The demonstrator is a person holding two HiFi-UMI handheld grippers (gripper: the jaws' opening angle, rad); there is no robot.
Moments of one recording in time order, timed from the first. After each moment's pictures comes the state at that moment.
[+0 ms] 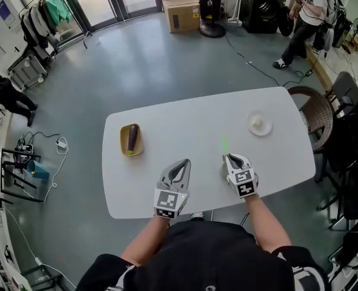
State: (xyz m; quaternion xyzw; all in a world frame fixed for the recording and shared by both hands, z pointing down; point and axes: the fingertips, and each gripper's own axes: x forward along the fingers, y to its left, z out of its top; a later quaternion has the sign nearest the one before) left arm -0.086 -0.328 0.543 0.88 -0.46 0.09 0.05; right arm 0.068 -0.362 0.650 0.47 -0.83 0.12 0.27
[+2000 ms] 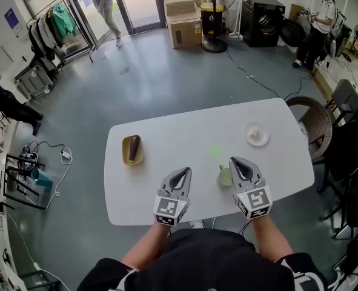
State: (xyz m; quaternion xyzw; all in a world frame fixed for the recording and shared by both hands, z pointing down) left arm -0.067 -0.323 0.526 0.88 -0.47 0.08 0.04; right arm 0.073 -0.336 0.474 0.48 -0.87 0.01 0.07
